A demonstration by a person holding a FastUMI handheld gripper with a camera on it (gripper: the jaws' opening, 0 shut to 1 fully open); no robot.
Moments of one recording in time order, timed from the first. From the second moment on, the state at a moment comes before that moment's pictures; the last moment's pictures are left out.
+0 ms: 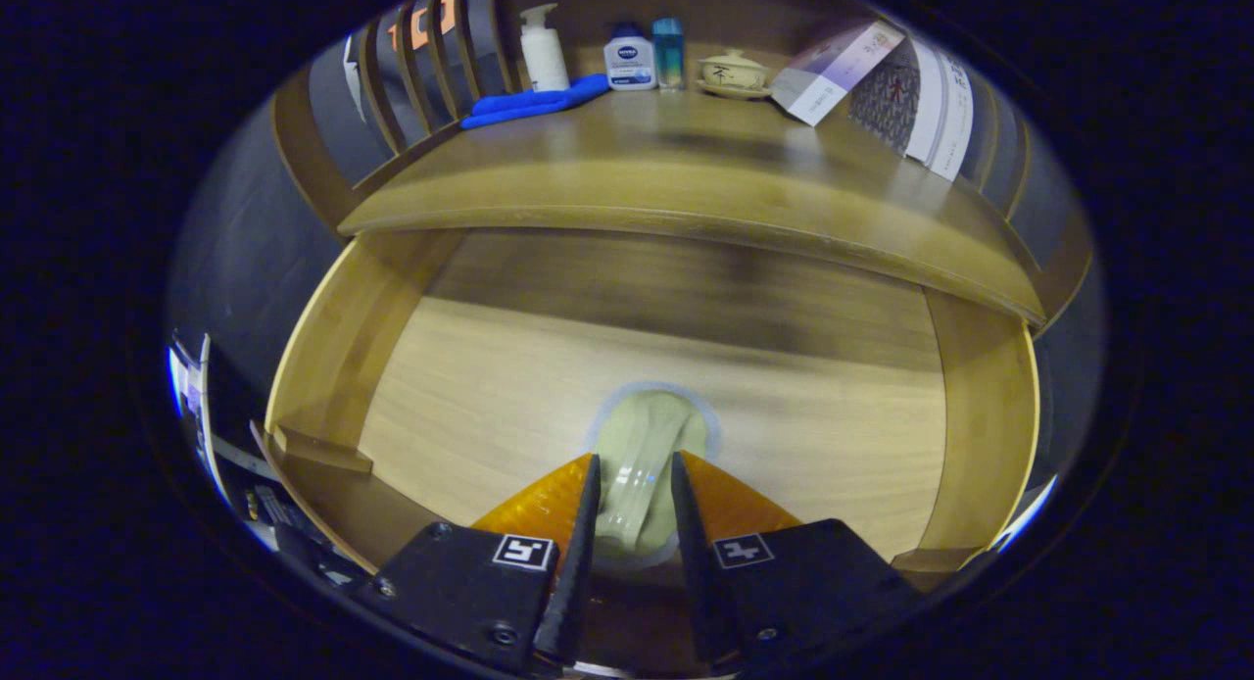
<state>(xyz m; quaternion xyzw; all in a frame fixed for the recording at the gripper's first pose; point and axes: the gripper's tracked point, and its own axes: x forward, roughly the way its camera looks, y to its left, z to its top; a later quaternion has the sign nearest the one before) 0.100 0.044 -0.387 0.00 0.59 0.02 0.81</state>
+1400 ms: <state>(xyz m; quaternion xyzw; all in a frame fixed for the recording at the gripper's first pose) 0.169 0.046 -0.260 -0.04 0.49 0.01 0.87</state>
